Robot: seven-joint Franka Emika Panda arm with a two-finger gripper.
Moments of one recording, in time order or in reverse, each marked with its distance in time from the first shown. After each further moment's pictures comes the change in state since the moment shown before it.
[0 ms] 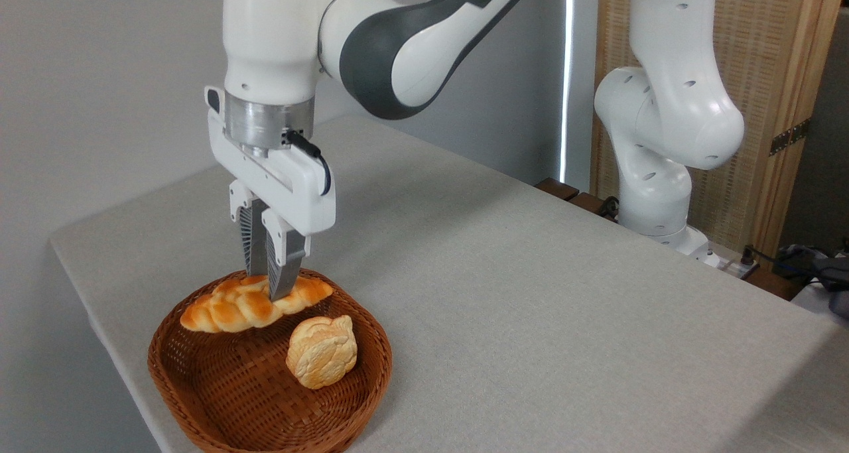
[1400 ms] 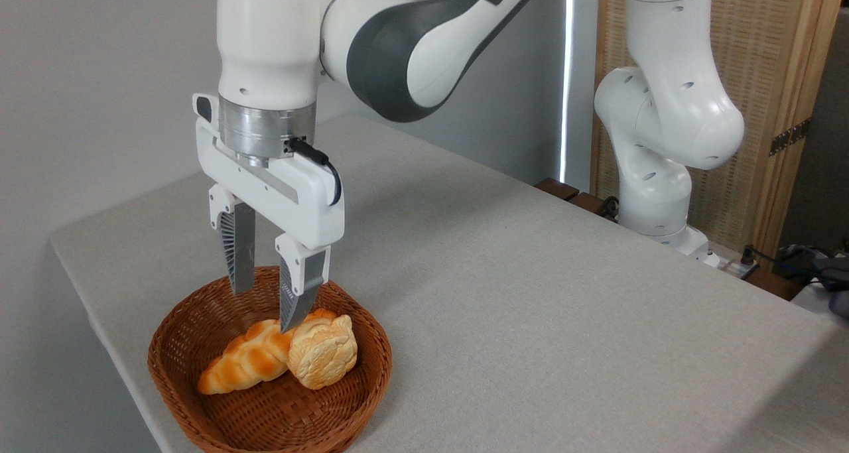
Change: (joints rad) arm 0.001 0.034 0.082 0.091 0.000 -0.062 -0.001
